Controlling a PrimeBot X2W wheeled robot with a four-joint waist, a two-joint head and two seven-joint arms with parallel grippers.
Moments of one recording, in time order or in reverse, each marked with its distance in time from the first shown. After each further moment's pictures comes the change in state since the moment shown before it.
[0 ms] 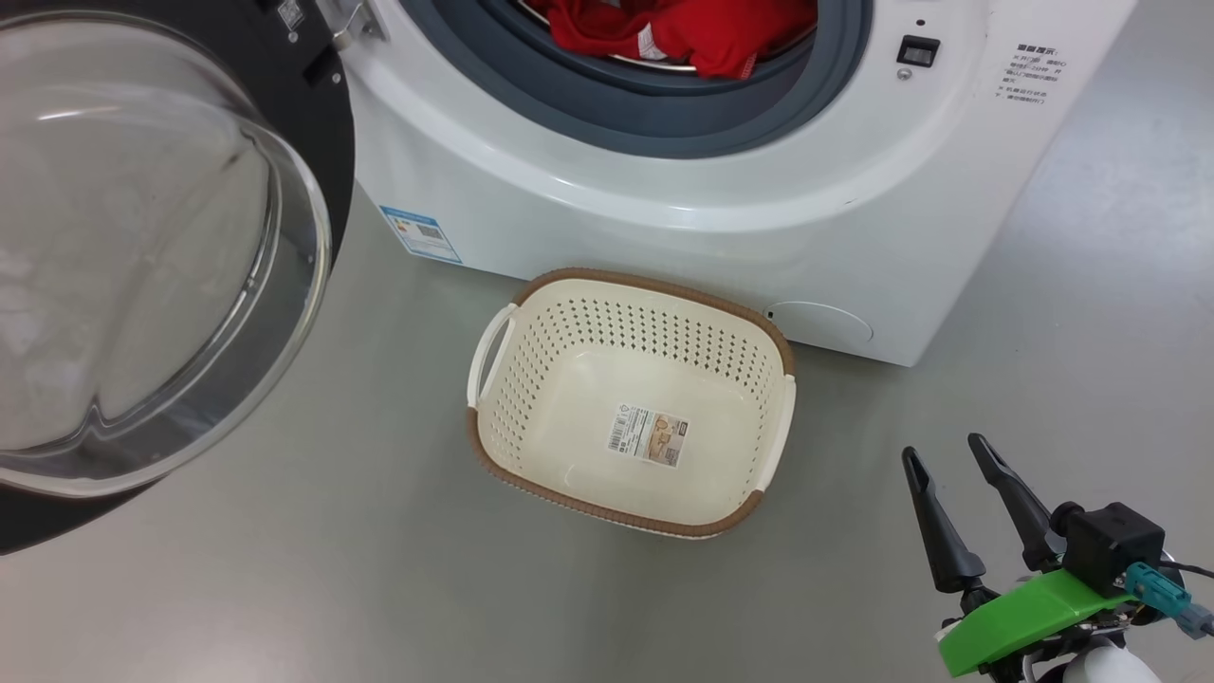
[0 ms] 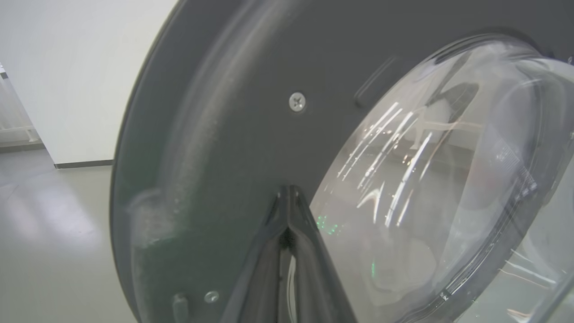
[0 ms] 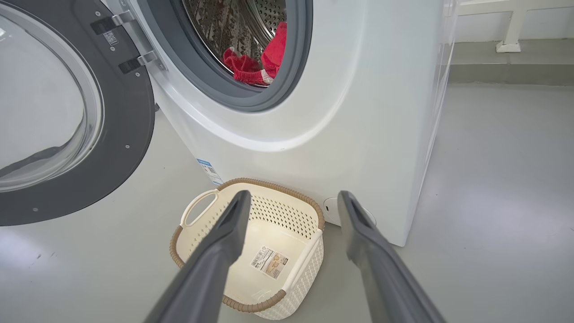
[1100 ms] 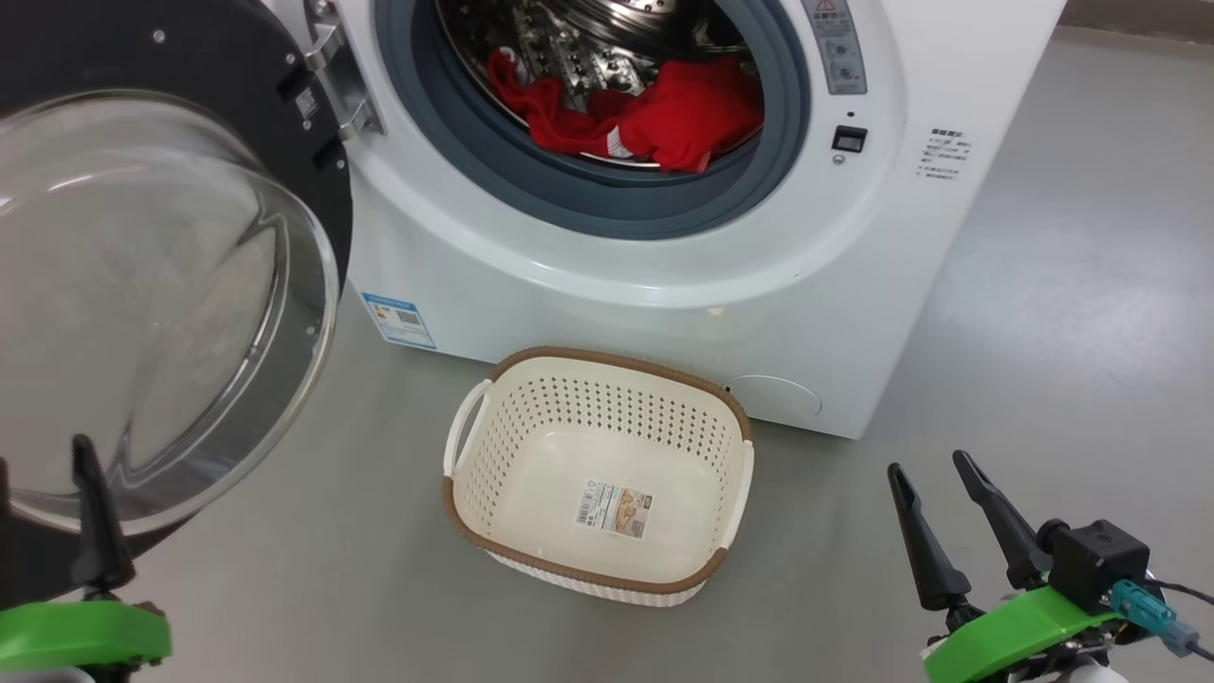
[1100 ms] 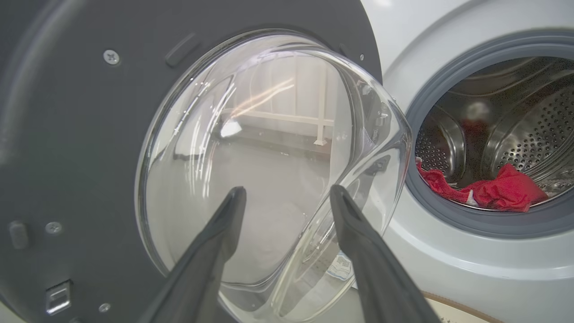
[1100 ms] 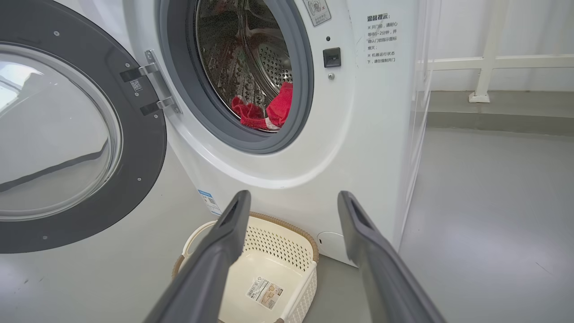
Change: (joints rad) left arm 0.315 -0.105 -0.284 -0.298 -0.105 0.000 0.001; right arm 0.017 0.031 0.003 -0.006 0.000 0.000 0.000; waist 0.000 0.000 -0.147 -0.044
